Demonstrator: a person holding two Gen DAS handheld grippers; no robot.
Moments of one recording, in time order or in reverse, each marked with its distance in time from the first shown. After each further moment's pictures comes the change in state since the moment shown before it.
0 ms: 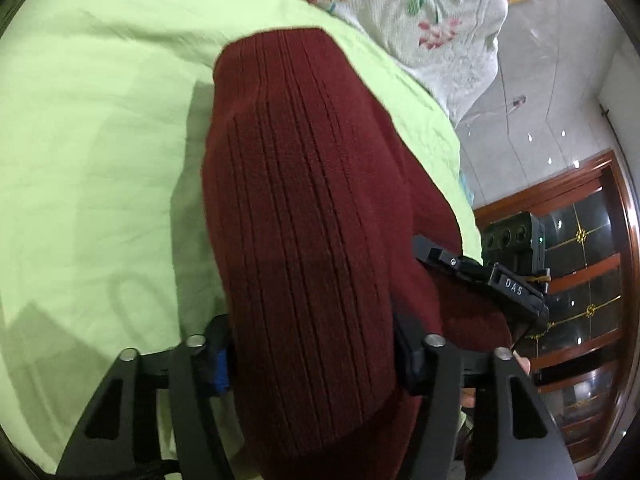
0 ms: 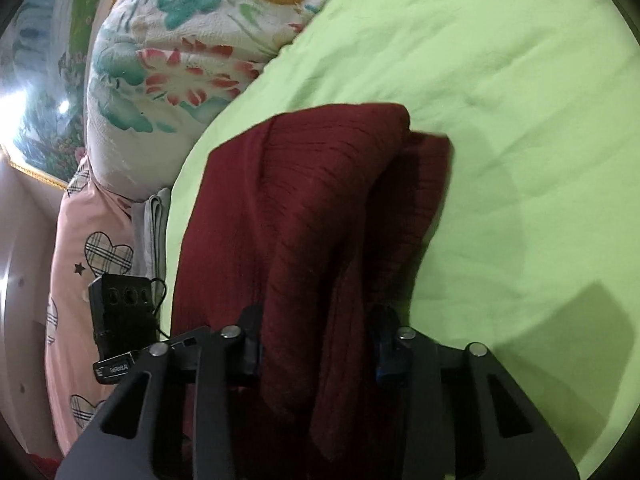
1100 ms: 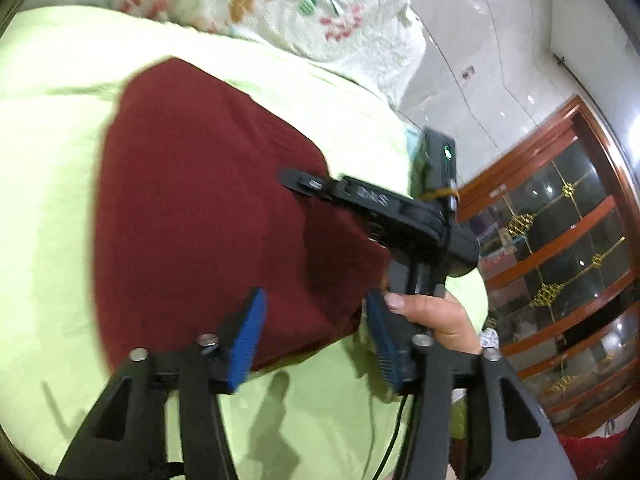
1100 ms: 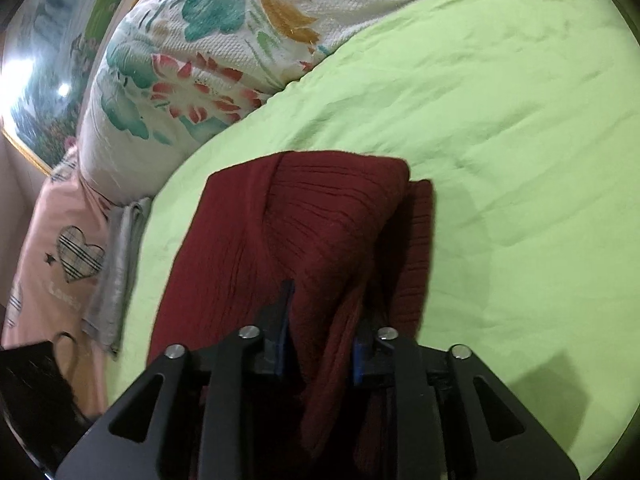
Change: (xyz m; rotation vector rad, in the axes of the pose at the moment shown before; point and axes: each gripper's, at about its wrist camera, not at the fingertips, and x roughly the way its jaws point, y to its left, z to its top) left arm -0.033 -0.112 -0.069 0.189 -0.098 0.018; right arm -0.015 0.013 -0.003 -0.126 -0.148 -0.136
